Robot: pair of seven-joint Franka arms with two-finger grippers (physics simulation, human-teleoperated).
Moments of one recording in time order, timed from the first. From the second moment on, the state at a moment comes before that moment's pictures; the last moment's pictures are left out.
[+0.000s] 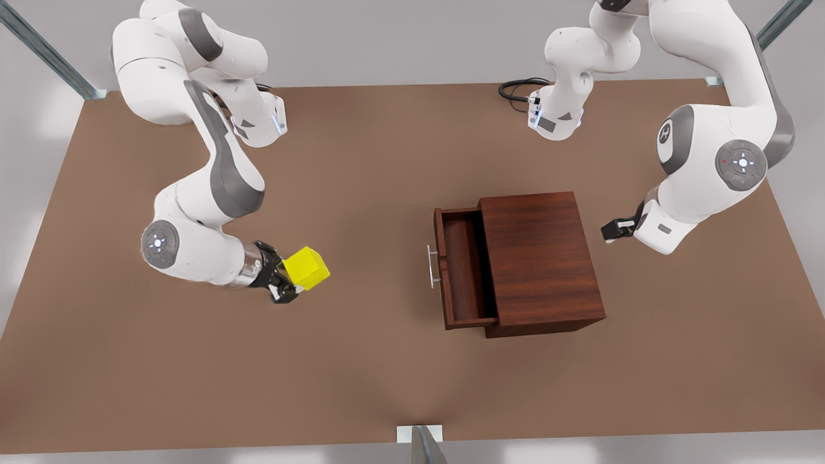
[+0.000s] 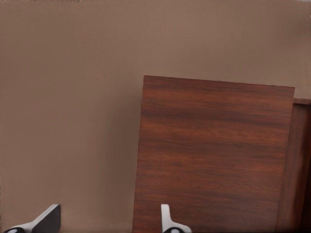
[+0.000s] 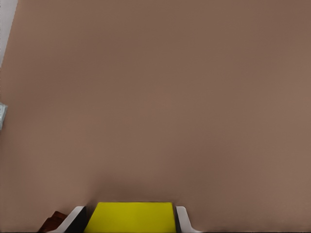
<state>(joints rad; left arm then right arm) -0.17 0.18 0.06 -1.52 0.01 1.61 -0.23 0.02 0.51 0.37 -1.26 0.17 1.75 1.37</state>
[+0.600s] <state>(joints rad) -0.14 0.12 0.07 -1.54 0.03 1.56 -0.04 0.30 0.63 0.36 -1.18 0.12 1.92 1.86</state>
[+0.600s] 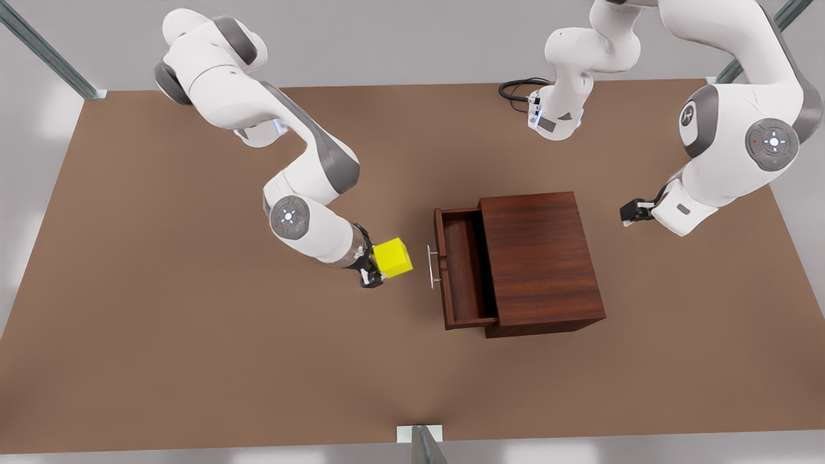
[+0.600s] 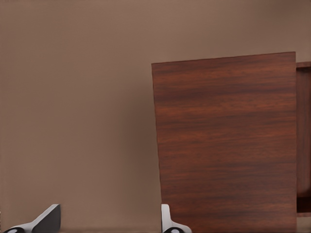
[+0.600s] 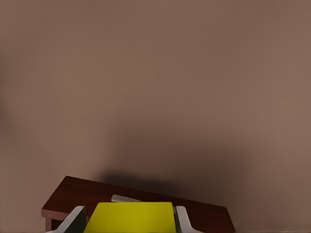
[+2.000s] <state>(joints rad) -0.15 0.12 0.03 -1.45 0.02 1.55 0.02 -0.10 0.41 0.19 -1.29 -0.06 1.65 1.96</state>
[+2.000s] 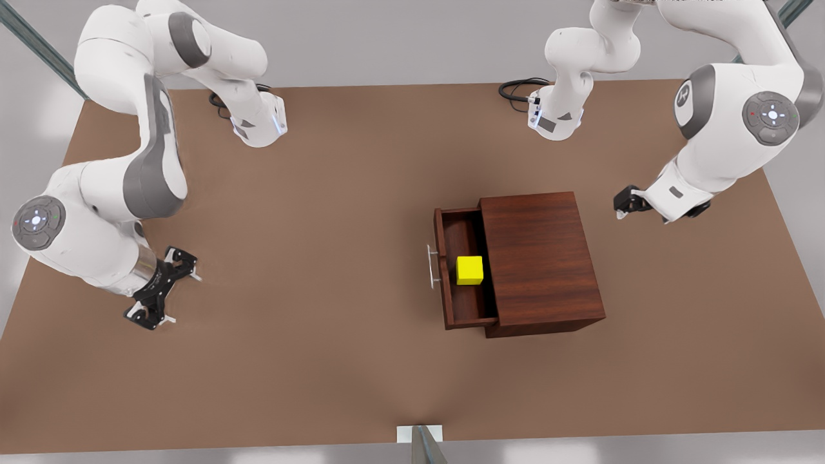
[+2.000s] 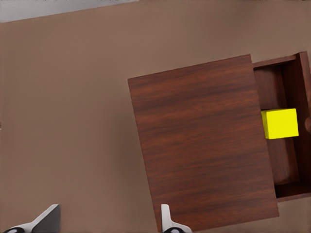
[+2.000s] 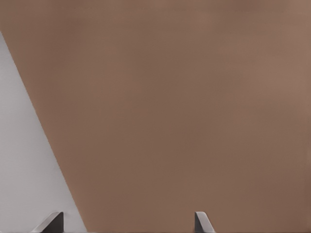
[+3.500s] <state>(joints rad) -0.82 0.89 0.03 -0.98 0.10 2.04 -0.98 -0.09 0.28 0.18 -1.62 -0.12 1.65 0.38</state>
